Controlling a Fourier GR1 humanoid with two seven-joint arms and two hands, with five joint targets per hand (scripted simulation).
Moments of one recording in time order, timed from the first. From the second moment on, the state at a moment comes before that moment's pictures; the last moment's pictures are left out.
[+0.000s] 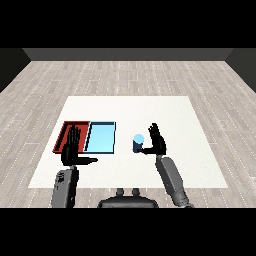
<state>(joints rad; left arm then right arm) 0.00 0.07 0.09 -1.67 0.13 -0.12 -0.36 -0.25 0.00 0.12 -1.26 -0.32 -0.04 -0.29</state>
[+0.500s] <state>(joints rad) -0.01 0.07 0.09 -1.68 0.13 -0.11 -0.35 -0.29 0.00 0.21 -1.11 -0.40 -0.09 -0.39</state>
